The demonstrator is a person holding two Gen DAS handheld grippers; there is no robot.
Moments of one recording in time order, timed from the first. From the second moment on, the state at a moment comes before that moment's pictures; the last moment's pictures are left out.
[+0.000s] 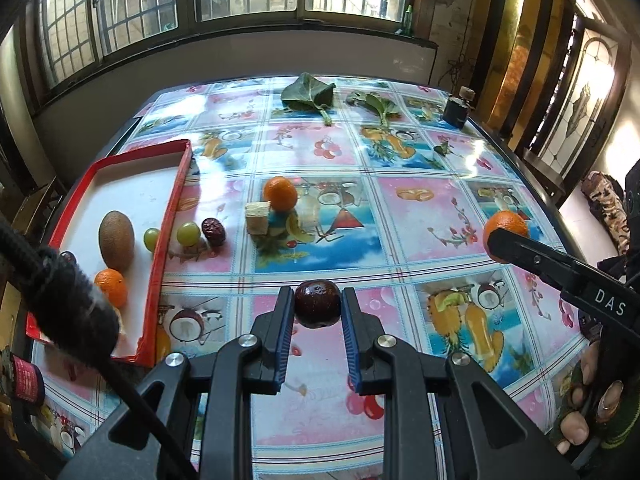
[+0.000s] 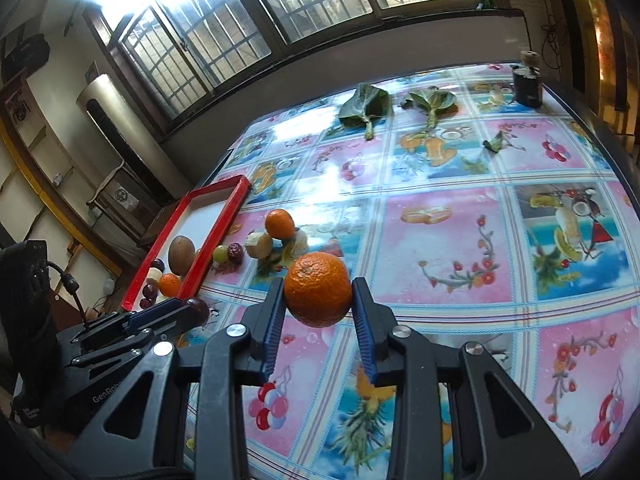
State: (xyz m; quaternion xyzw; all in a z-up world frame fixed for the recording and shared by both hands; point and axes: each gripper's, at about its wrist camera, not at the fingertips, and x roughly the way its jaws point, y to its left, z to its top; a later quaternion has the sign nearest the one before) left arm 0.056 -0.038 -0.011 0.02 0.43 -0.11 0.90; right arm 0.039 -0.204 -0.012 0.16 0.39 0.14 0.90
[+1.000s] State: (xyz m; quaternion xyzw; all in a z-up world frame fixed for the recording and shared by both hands) left arm 0.052 -0.049 0.000 0.01 0.43 -0.11 0.90; right arm 0.006 -0.241 -0.001 0.19 0.38 0.13 0.90
